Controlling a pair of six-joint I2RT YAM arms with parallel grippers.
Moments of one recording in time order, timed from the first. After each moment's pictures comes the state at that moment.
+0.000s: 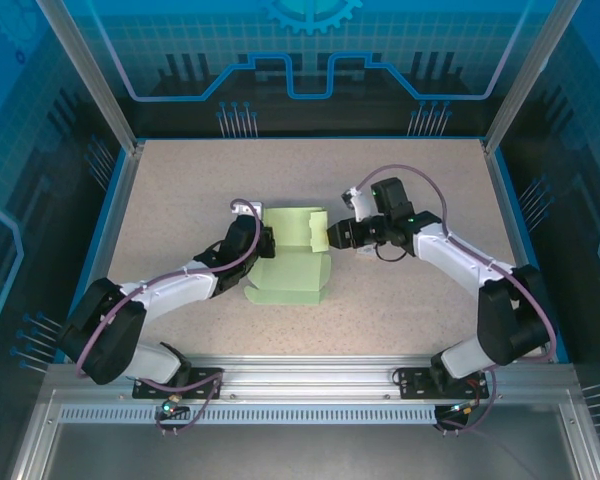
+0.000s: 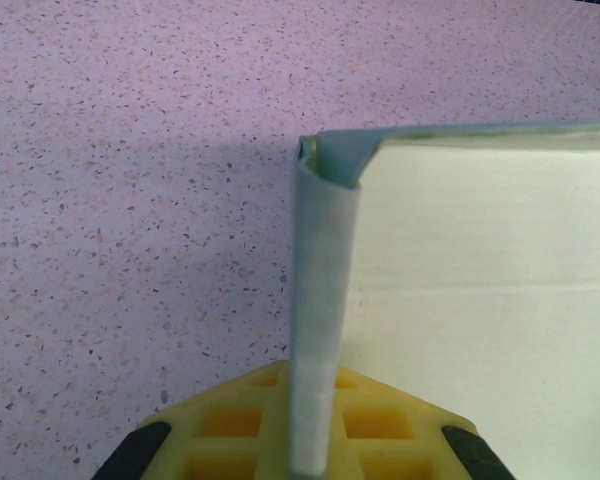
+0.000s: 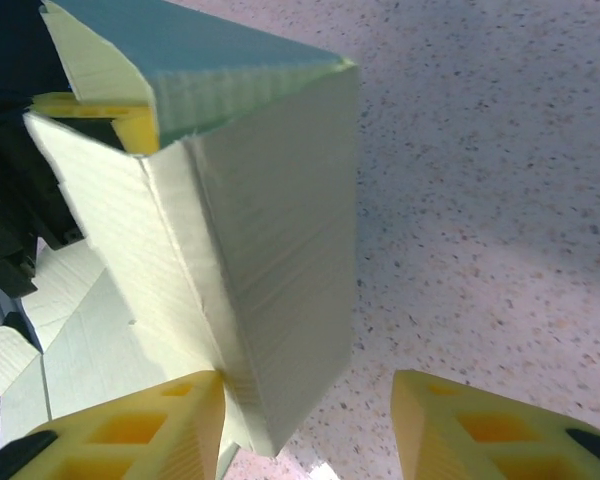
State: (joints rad) left arm -0.55 1.40 0.68 0.13 -0.27 -0.46; right arm 0.41 1.50 1.02 -0.35 -0.56 0.21
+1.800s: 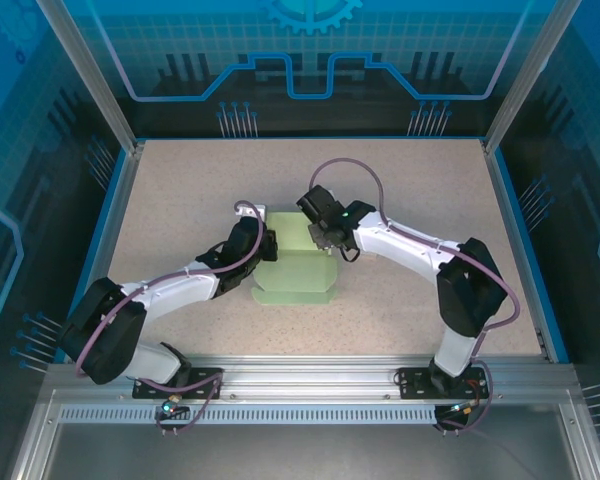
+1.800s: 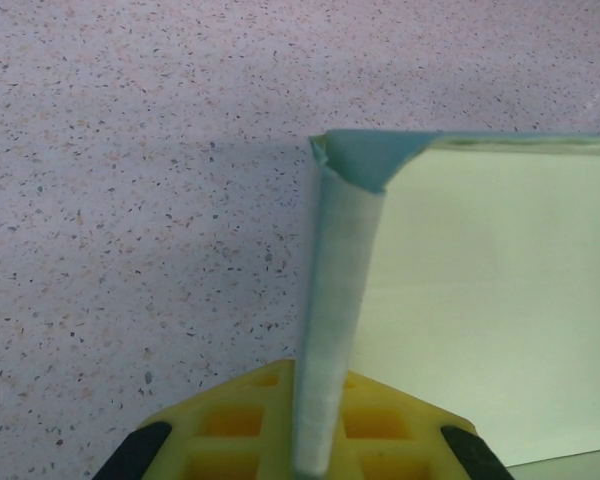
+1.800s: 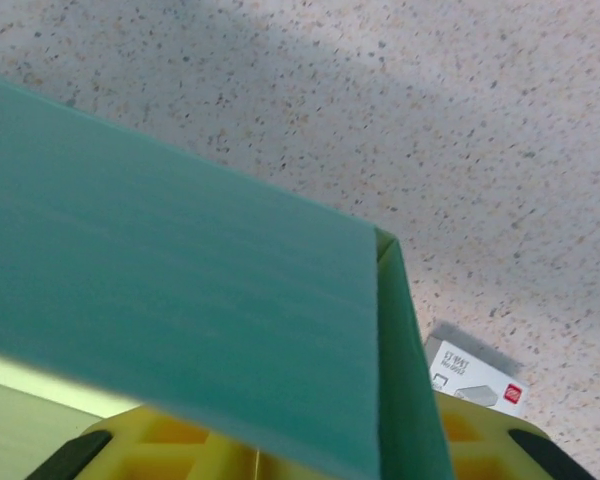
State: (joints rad) left arm -0.58 1.41 0.69 0.10 -0.26 -0.46; right arm 0.75 1.75 1.37 -0.73 0.36 0.35
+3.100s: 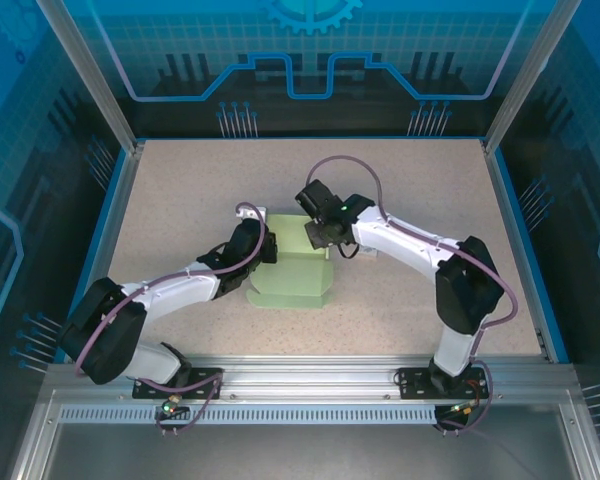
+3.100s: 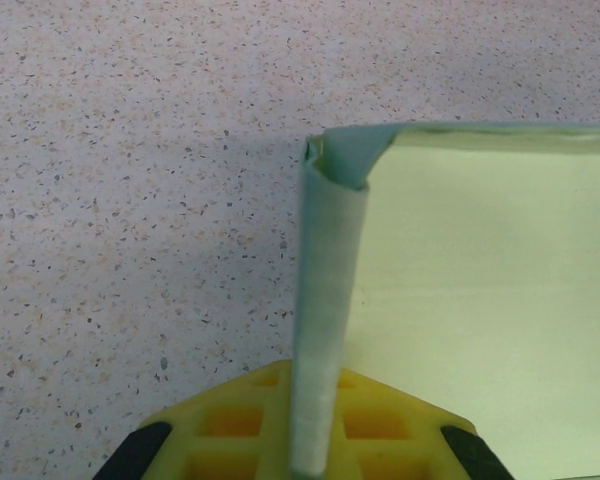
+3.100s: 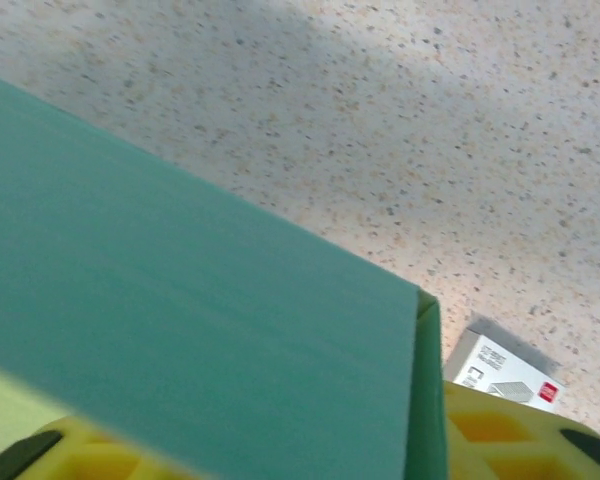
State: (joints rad) left arm -0.59 1.41 0.69 0.07 -0.30 -0.45; right arm 0.74 1.77 1.44 -0.79 0.26 0.33
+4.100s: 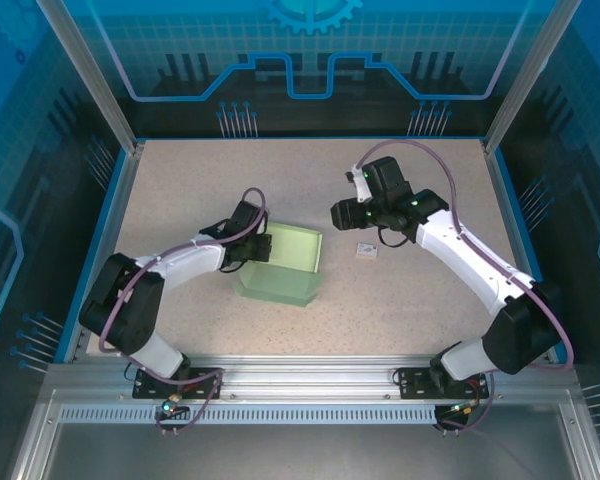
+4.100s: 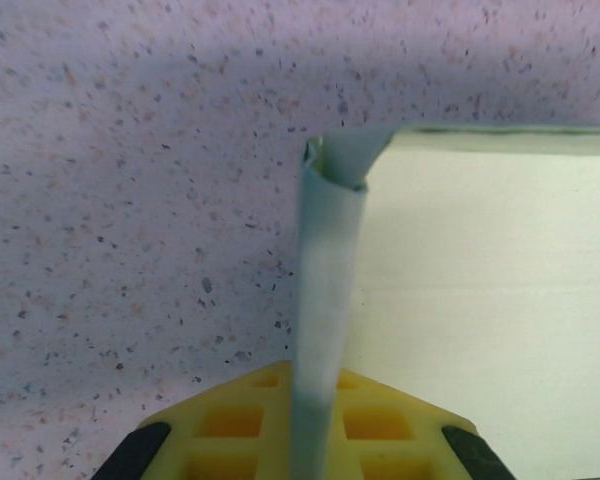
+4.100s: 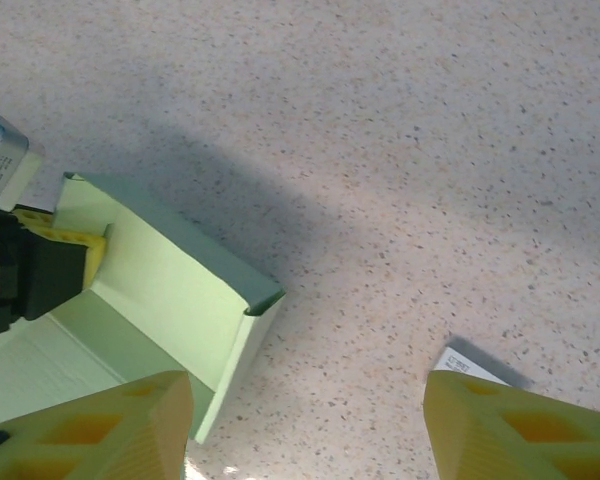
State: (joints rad) left arm -0.44 1.60 0.91 -0.33 -0.05 -0.30; right arm 0.50 1.45 1.29 -0.70 -0.08 0.24
